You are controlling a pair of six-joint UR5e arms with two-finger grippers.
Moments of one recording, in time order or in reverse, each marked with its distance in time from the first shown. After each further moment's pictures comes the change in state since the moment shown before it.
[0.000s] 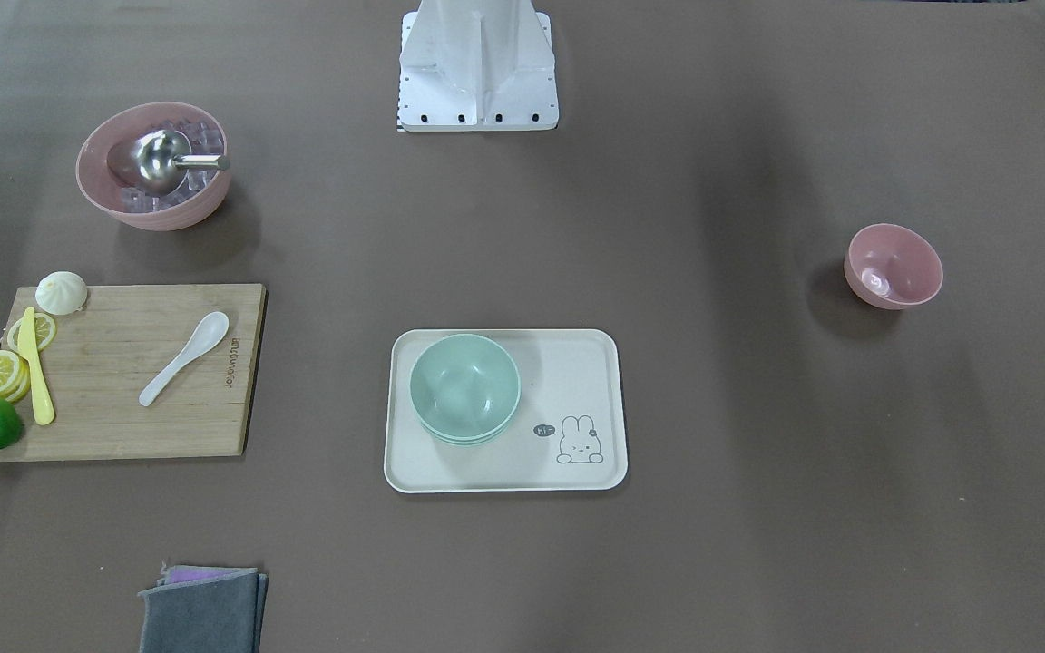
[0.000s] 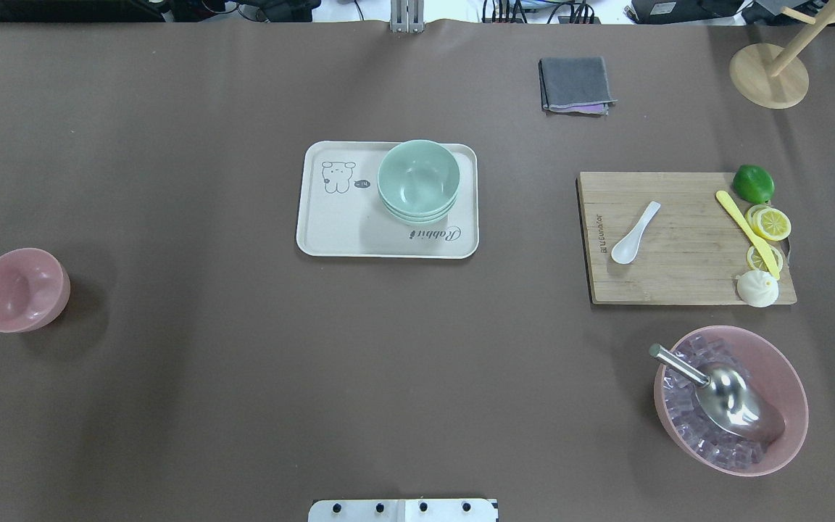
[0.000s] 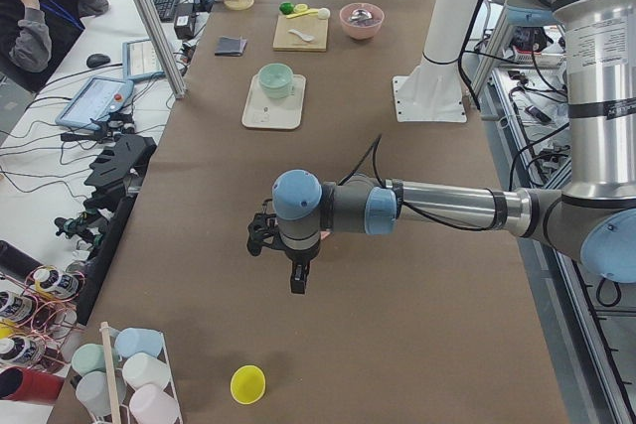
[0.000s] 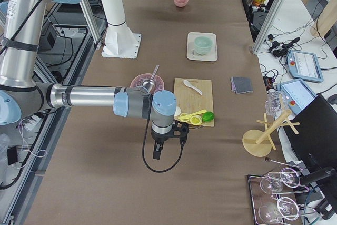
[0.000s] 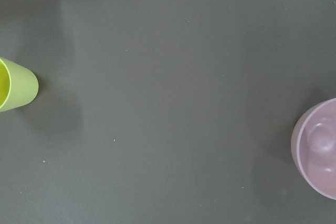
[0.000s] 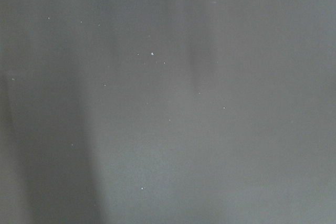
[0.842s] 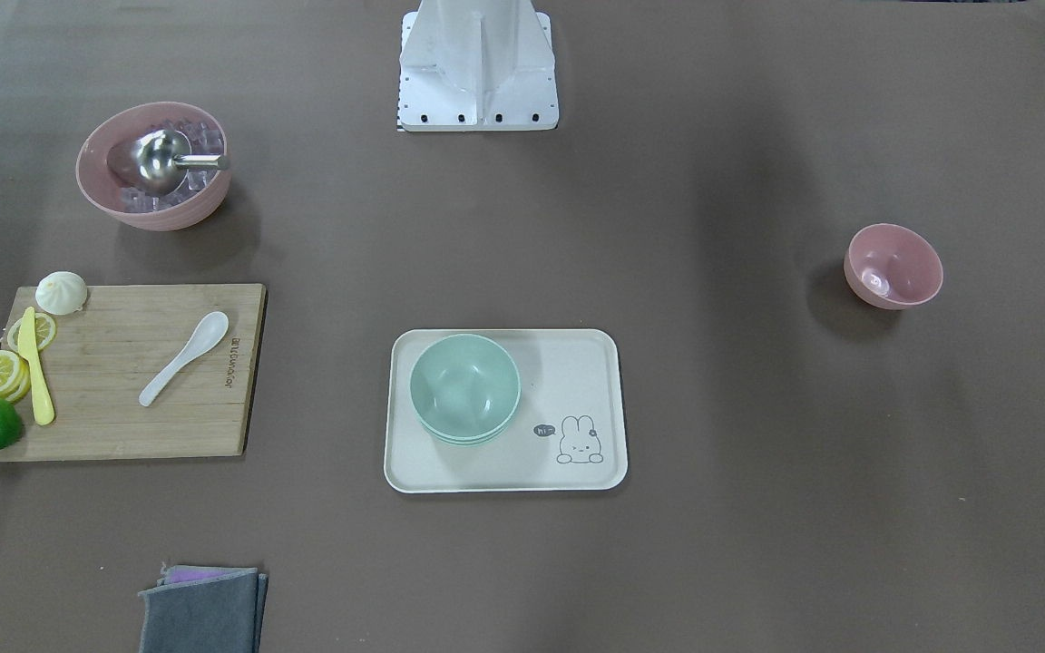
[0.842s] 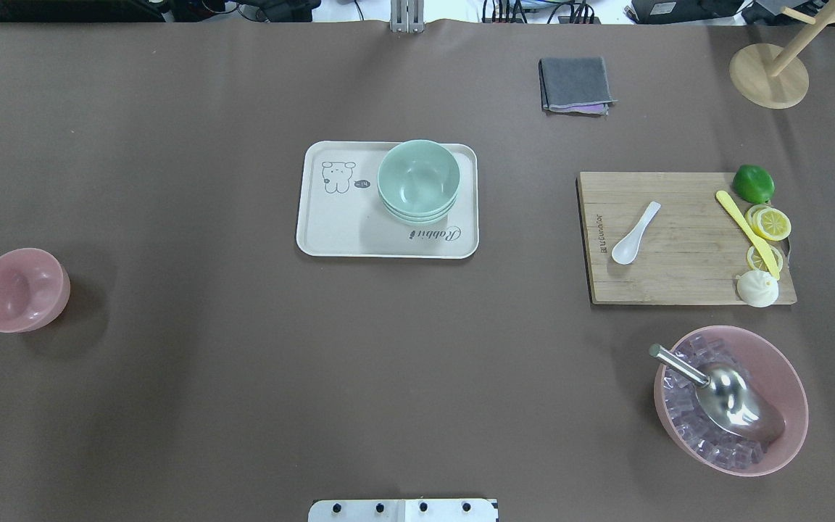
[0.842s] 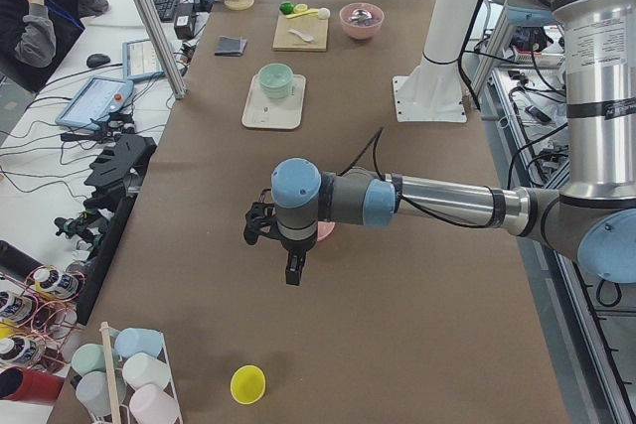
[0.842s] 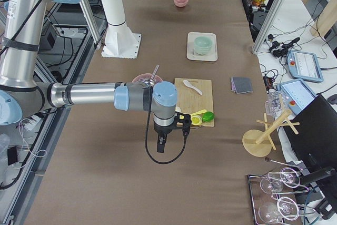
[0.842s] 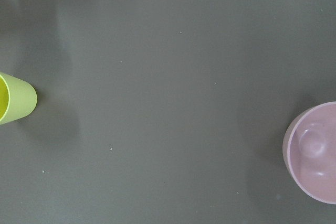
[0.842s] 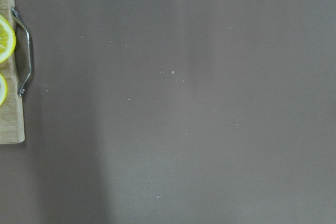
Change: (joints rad) left arm 0.001 -0.010 -0.031 -0.006 0.000 0.000; right arm 0.000 0.008 0.070 -0.002 0.002 -0.001
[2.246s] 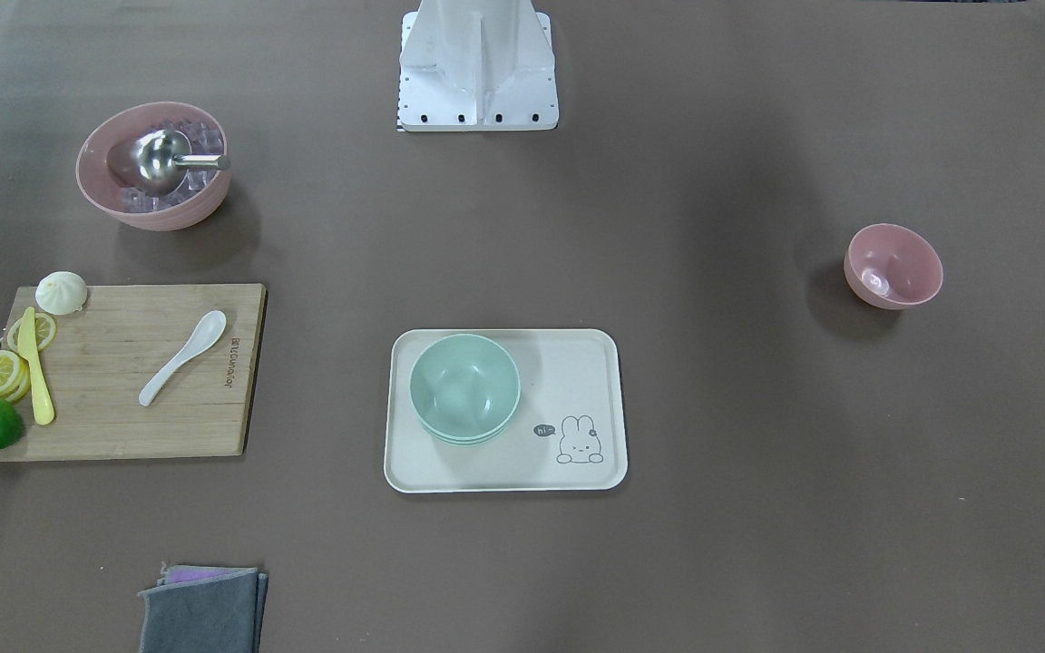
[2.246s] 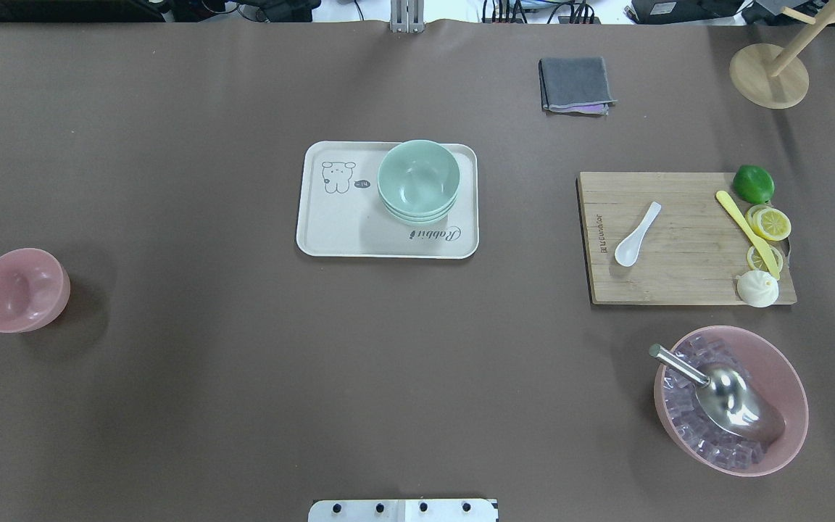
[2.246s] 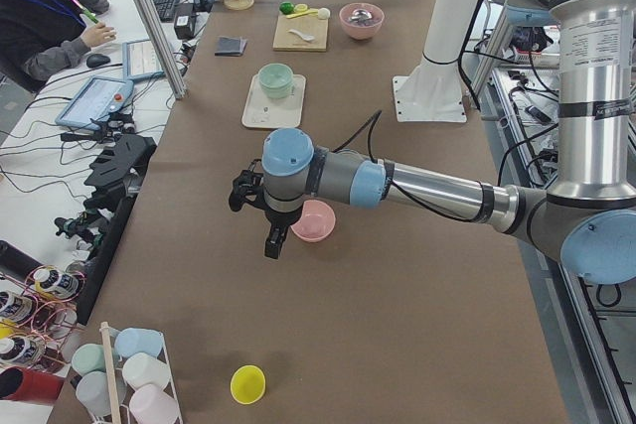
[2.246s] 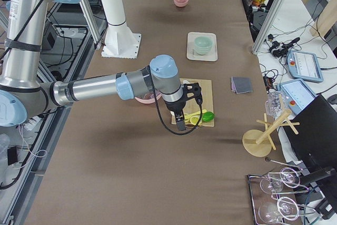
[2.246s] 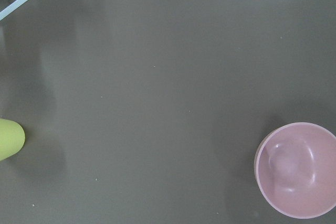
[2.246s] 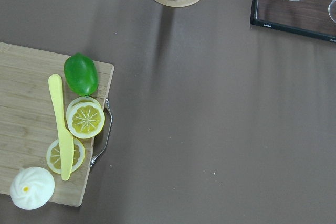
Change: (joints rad) left arm -0.001 -0.075 -0.020 -0.112 -0.003 -0.006; right arm -0.005 0.031 0.064 0.279 0.004 0.014
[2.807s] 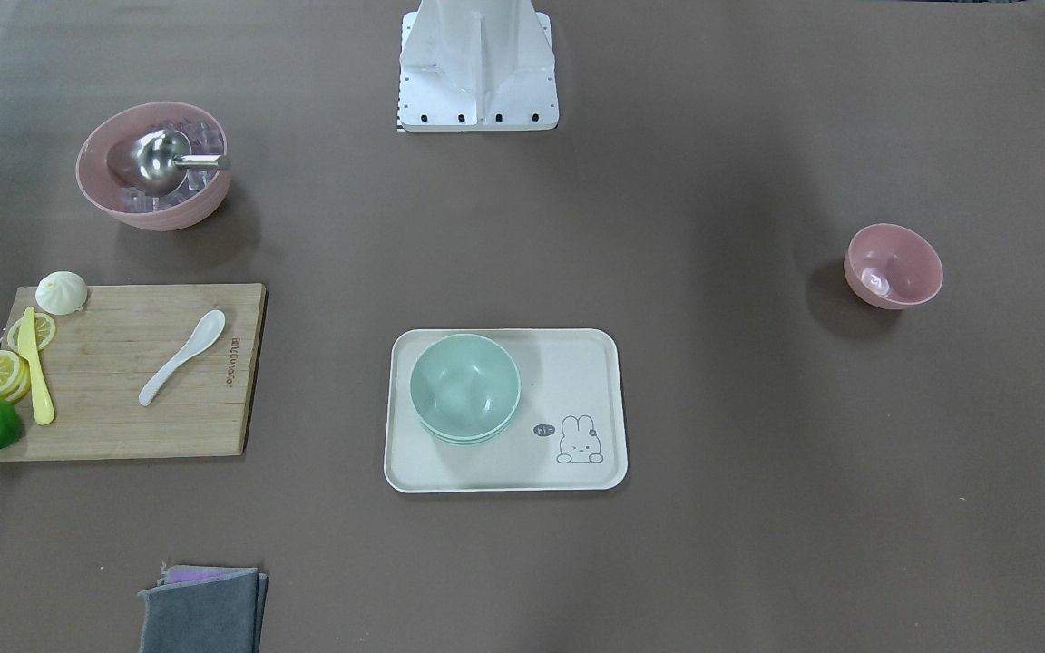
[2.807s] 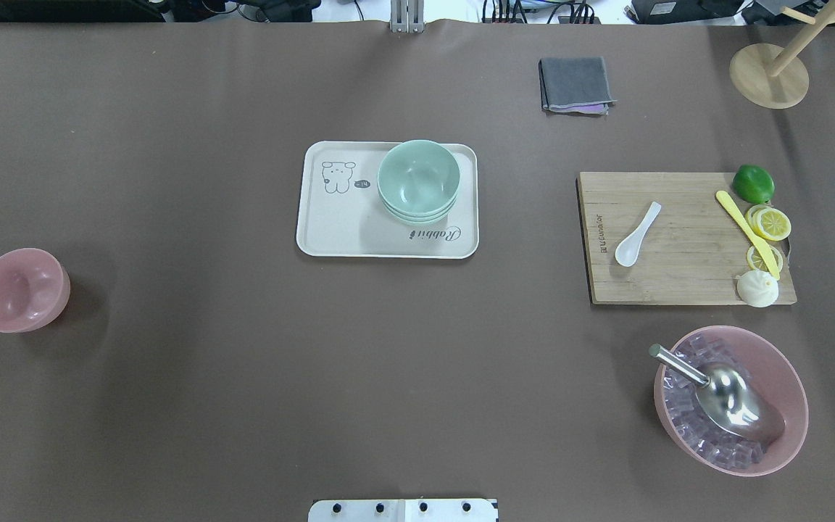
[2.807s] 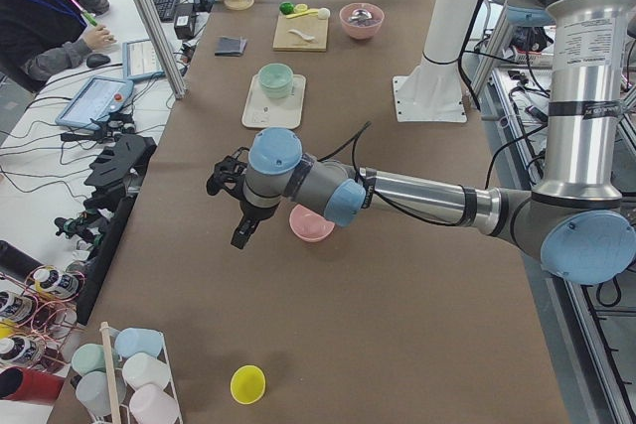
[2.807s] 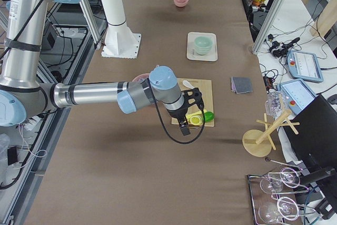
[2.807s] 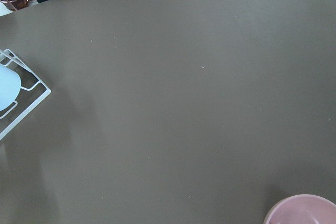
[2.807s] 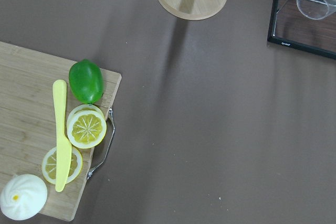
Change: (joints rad) left arm 0.002 -0.037 0.113 -0.291 -0.009 -0.045; right arm -0.011 -0.004 -0.126 0.225 0.053 0.004
